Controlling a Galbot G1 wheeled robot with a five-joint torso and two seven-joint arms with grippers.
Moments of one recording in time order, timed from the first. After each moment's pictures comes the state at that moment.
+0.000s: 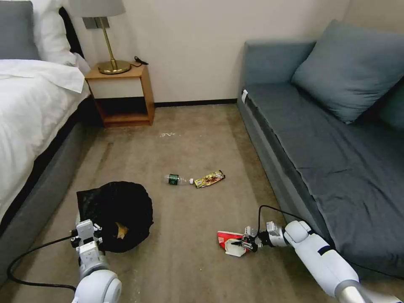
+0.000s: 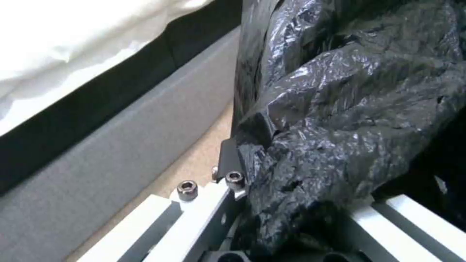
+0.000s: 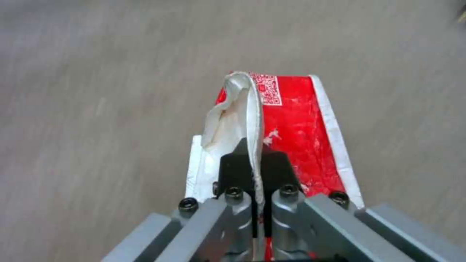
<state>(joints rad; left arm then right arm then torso) 1.57 -1.22 -0.51 -1.87 -0.27 0.06 -0.72 -0.72 1.19 0.05 0.75 0.02 0.35 -1.06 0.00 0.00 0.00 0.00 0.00</state>
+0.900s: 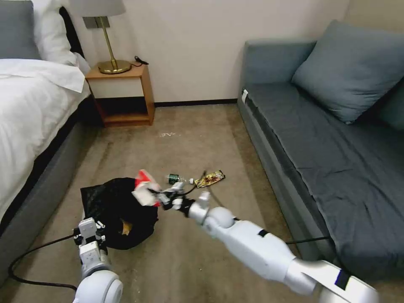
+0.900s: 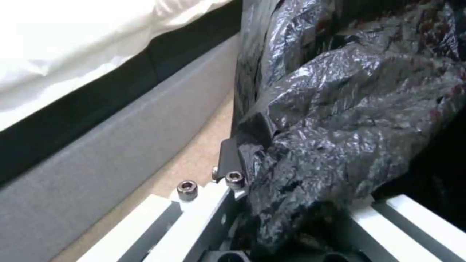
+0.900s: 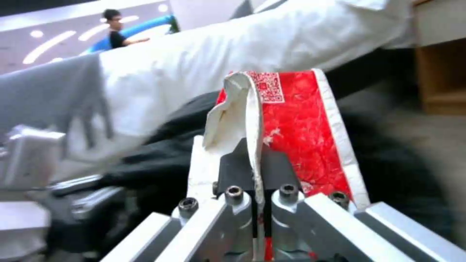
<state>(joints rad) 1.57 -1.21 -0.51 -1.90 -0.28 0.02 -0.68 -0.59 1.45 -0.58 1.14 0.80 0.30 -0.43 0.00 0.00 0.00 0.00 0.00</state>
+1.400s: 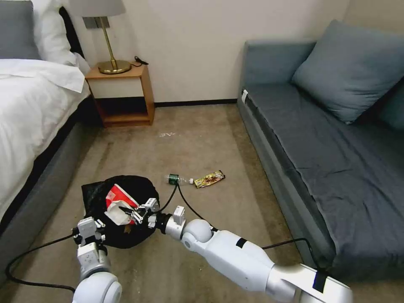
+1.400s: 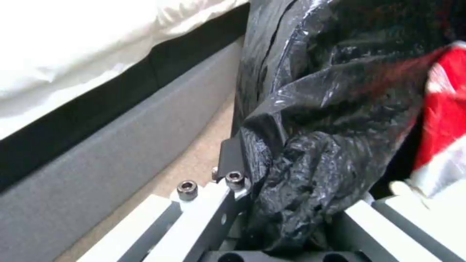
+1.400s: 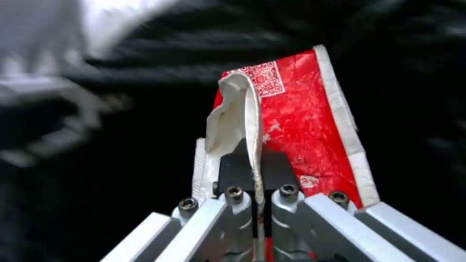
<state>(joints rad) 1.61 -1.21 -0.52 -1.94 -0.28 0.00 -0.67 -0.60 1.52 -0.61 1.00 0.60 0.37 -0.32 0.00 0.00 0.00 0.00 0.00</state>
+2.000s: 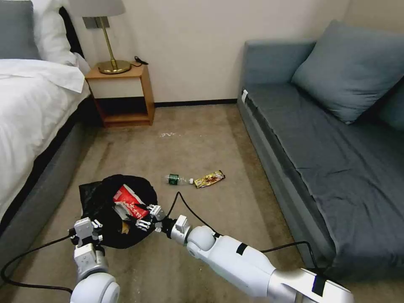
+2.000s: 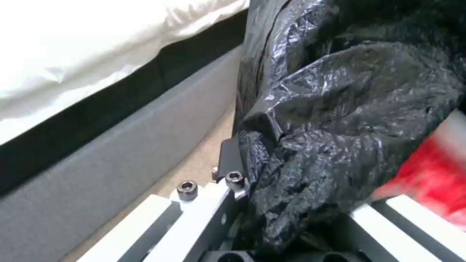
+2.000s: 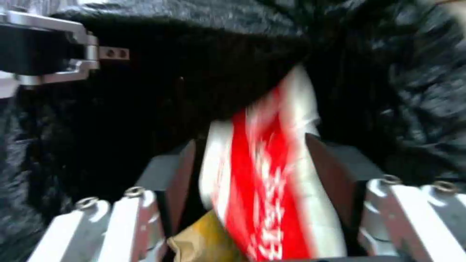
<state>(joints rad) 1.60 -1.21 -0.54 -1.92 -0.29 -0.02 -0.68 -0.63 1.48 -0.62 1.03 0.48 0.42 -0.27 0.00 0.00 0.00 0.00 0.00</state>
